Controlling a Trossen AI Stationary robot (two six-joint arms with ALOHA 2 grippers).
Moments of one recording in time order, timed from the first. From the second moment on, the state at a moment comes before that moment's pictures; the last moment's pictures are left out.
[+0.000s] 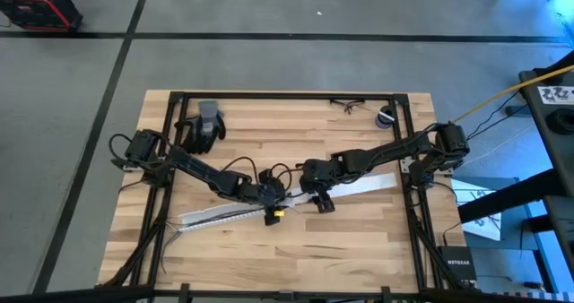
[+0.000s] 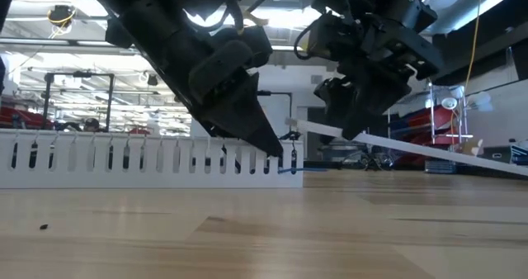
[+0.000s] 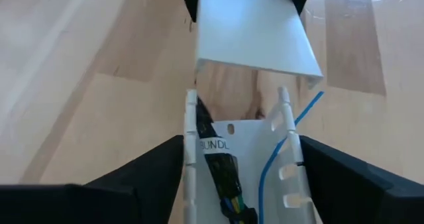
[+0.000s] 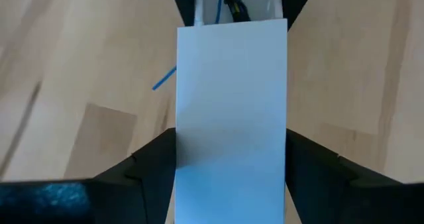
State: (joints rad) left arm -0.24 1.83 0.94 0.12 -0.30 -0.33; right arm 0.10 1.69 0.99 -0.35 -0.16 -0.08
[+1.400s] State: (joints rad) left arm -0.25 1.83 0.94 0.13 -0.29 -0.28; right arm 0.02 1.92 1.25 -0.58 -0.35 -0.12
